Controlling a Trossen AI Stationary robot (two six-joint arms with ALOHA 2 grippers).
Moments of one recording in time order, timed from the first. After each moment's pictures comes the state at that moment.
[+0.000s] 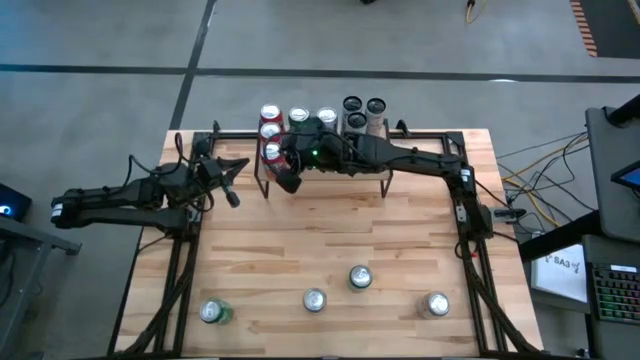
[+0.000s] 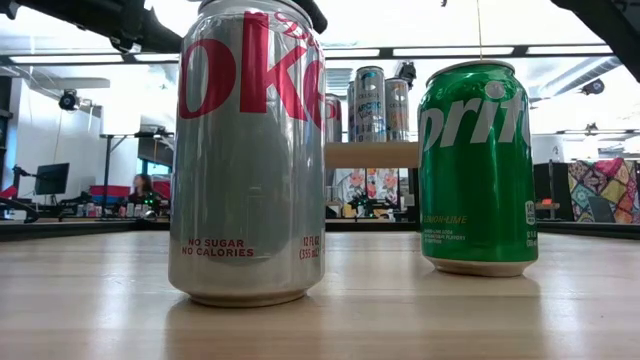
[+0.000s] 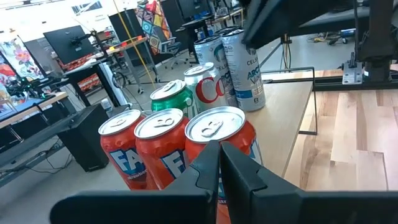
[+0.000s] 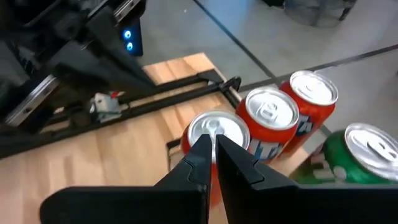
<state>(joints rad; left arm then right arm) 0.08 0.52 0.56 -0.15 -0.53 0.24 -0.10 2.08 2.28 -0.68 0.31 0.11</state>
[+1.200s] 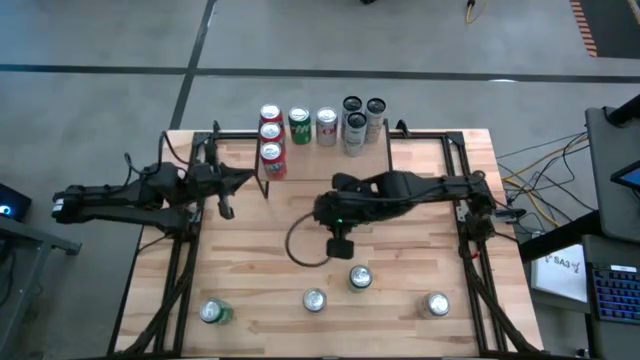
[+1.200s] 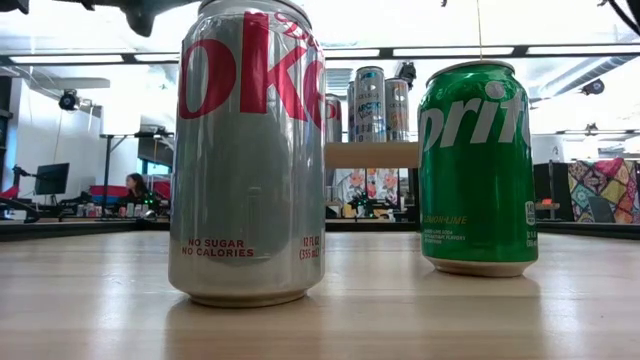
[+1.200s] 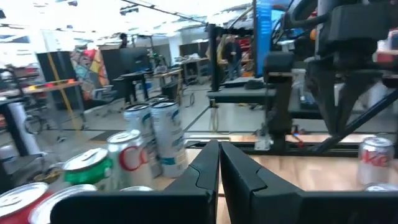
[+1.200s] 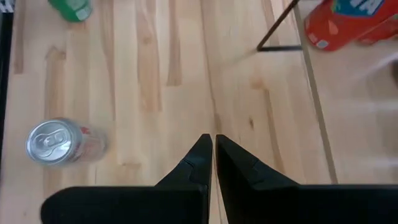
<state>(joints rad) 0.02 0.53 0.56 0.07 -0.26 0.14 0.19 1.99 2.31 -1.31 0.19 0.18</state>
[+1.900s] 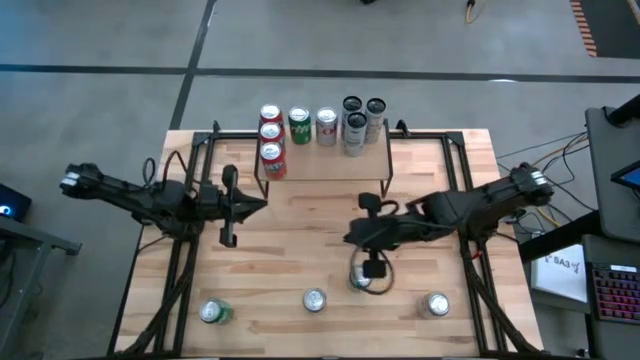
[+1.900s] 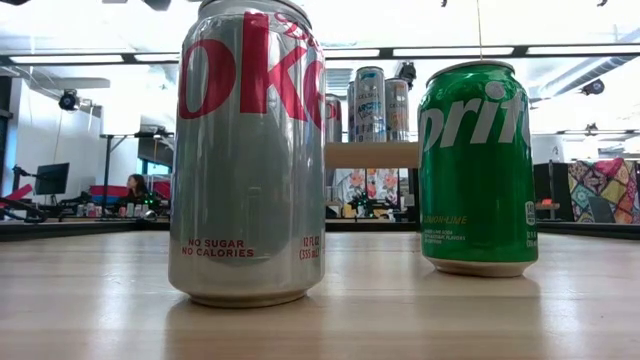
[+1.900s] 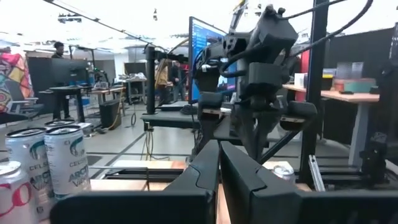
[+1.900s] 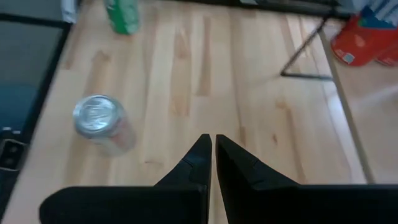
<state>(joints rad) -0.28 0.72 0.56 0.36 -0.32 0.06 0.33 1.56 1.59 -0.80 0.26 0.15</state>
